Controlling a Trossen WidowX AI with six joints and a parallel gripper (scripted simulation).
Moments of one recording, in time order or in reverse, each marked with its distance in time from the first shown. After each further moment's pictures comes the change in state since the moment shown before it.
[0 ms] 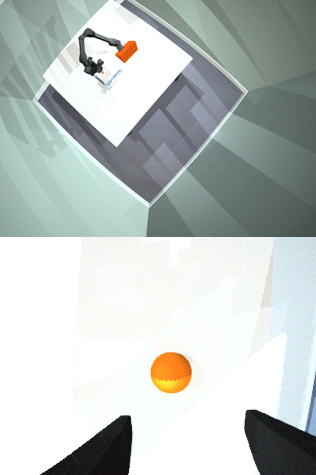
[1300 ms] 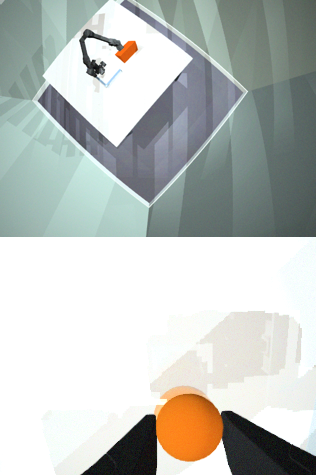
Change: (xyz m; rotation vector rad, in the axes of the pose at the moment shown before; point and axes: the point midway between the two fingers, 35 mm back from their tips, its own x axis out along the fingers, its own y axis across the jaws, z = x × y) arm 0.055 0.003 -0.001 0.011 -0.005 0.008
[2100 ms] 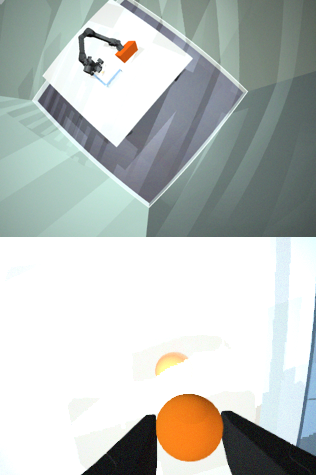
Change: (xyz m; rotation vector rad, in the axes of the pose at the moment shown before) arm -0.065 -0.001 0.002 -0.001 -0.005 -0.003
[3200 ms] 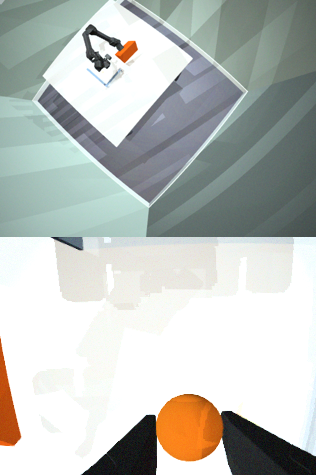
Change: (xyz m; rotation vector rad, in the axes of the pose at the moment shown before) arm -0.040 0.076 0.064 -0.015 0.002 -0.003
